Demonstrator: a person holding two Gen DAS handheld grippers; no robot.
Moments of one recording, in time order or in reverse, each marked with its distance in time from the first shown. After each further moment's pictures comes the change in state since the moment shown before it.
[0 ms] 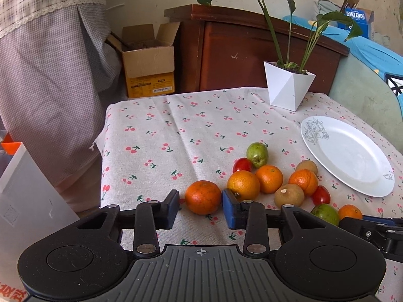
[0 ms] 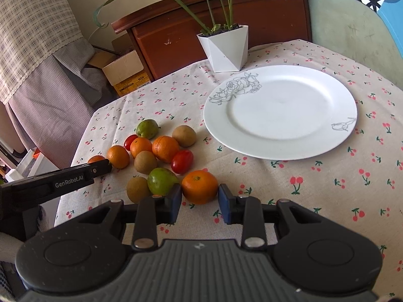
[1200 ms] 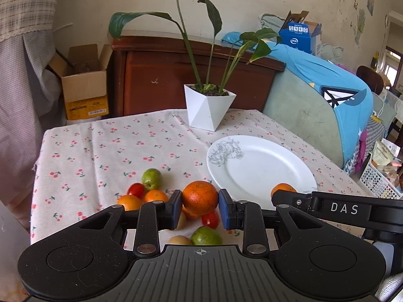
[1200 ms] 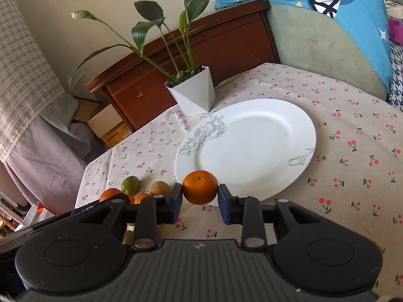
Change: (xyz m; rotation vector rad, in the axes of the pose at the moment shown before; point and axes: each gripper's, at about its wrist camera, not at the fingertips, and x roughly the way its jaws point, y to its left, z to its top) left arm -0.030 -0.077 0.017 0.027 -0.065 -0.226; right arm -0.033 -0.046 0.030 0.179 -0.147 -0.024
